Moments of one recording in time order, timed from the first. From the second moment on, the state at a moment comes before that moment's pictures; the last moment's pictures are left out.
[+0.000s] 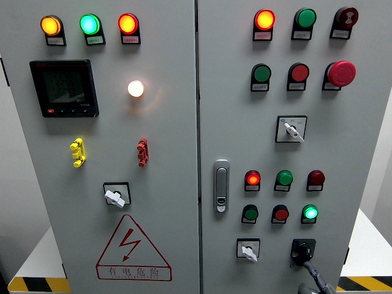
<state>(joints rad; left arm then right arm) -0.04 -0.09 0.02 -0.19 0.04 0.09 0.03 0.21 0.15 1.50 1.32 -1.32 0.20 0.09</state>
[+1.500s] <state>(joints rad) -0.04 -0.09 0.02 -0.19 0.04 0.09 0.03 0.00 0.14 1.54 1.50 -1.33 0.20 0.09</state>
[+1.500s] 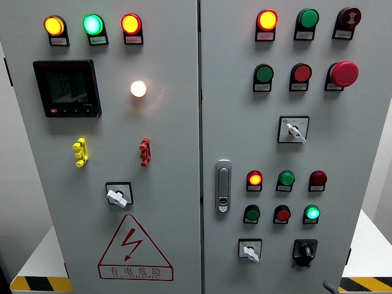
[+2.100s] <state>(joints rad) -0.04 -0.09 0.02 -0.19 0.04 0.09 0.03 -0.02 0.14 1.54 1.52 -1.34 0.20 0.09</state>
